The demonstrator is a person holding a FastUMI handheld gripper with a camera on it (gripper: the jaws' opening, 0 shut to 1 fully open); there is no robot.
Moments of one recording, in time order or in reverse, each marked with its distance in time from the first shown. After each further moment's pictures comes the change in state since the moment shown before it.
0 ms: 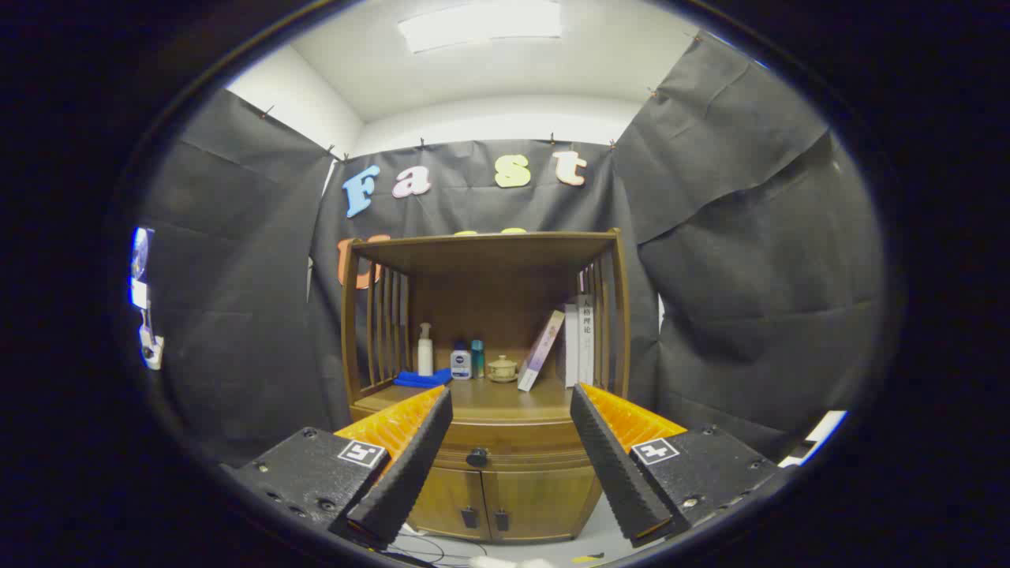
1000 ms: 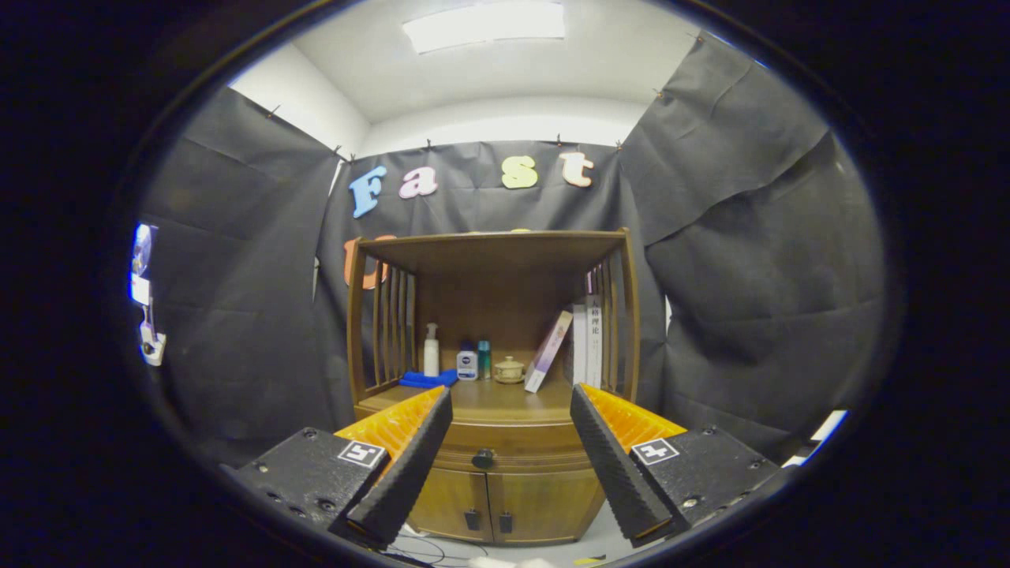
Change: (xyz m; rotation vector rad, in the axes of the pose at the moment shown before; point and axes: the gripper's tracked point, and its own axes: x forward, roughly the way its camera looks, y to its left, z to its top) arm 0.006 0.006 -0.007 -0.002 0.008 0.024
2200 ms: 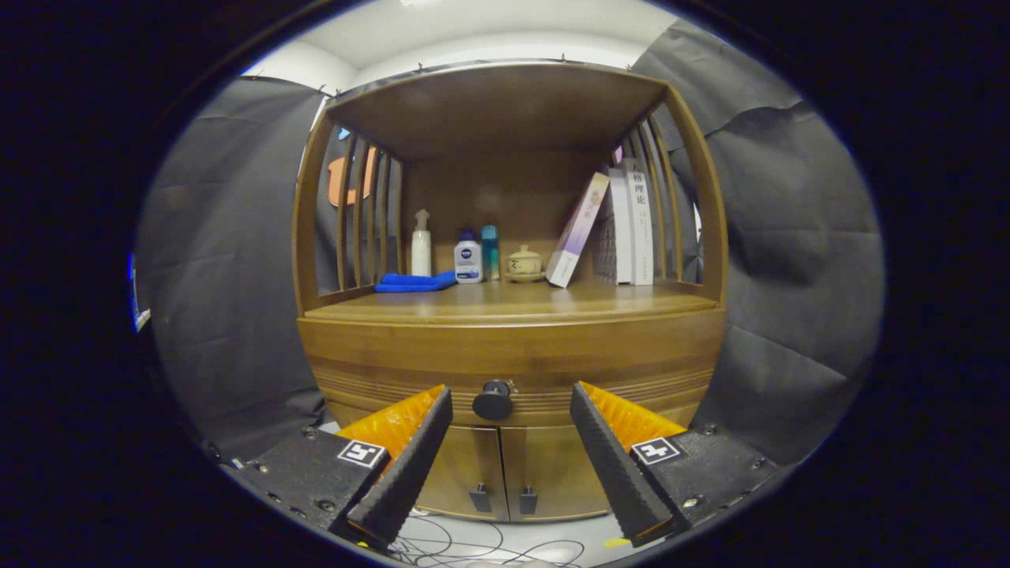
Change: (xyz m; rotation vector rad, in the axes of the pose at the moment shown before) arm 0.171 0.016 -0.203 0.017 0.281 0.000
